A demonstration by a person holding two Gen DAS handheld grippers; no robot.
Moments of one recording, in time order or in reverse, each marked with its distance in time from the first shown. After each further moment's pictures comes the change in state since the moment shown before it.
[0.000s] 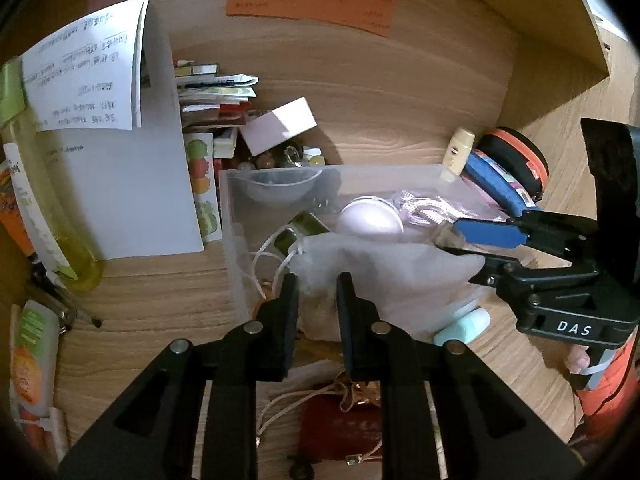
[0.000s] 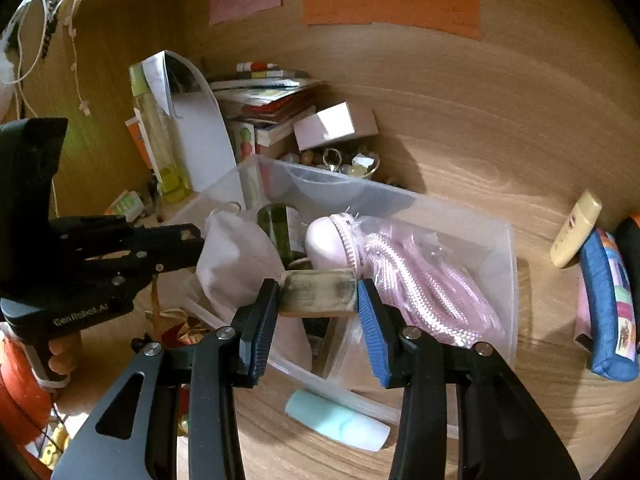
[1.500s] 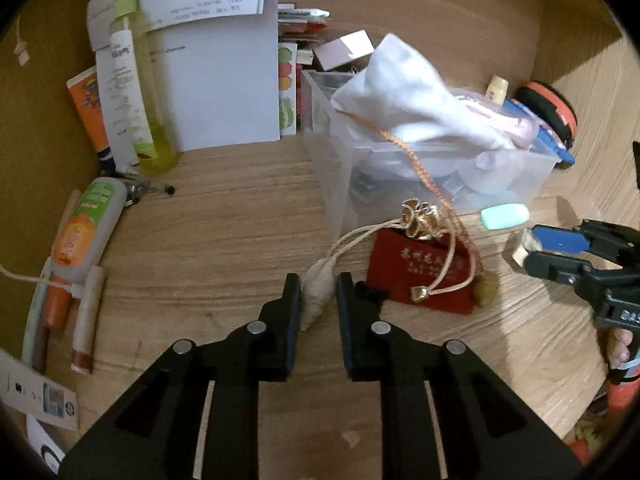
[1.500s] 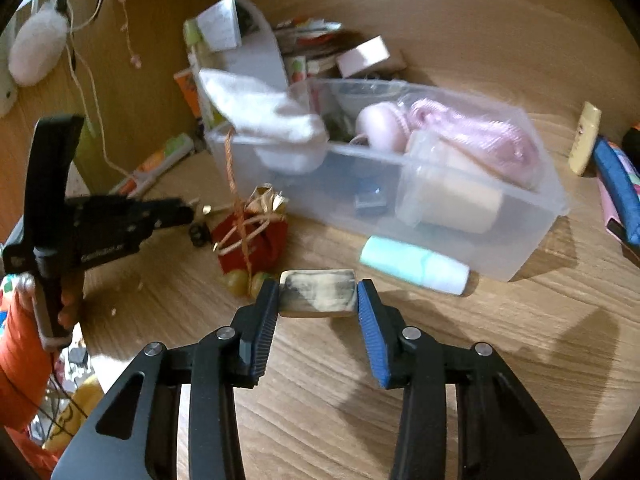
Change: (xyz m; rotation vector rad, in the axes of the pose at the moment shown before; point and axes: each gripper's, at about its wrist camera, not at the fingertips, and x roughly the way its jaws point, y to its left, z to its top) left arm -0.040 0.018 -0.082 -0.048 0.095 0.169; right arm -0.037 0.030 -0.086 0.056 0.052 0.103
